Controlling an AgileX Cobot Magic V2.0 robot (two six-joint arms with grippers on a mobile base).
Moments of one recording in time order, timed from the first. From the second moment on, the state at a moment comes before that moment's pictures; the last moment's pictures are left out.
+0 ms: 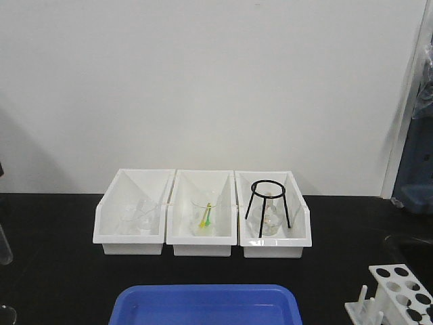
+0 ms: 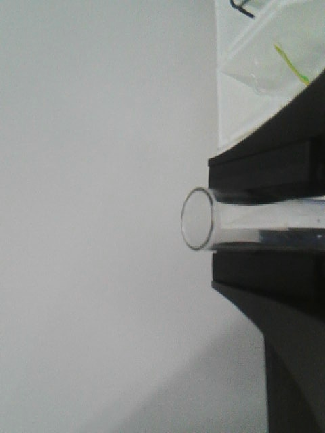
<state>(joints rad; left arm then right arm) -0.01 1.15 -0.73 0.36 -0.43 -0.38 -0.01 0.71 -0.40 -0.16 0.10 0.02</state>
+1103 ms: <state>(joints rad) -0.27 1.56 -0.95 0.84 -0.86 -1.16 0.67 1.50 -1.17 0.01 0.22 -0.16</state>
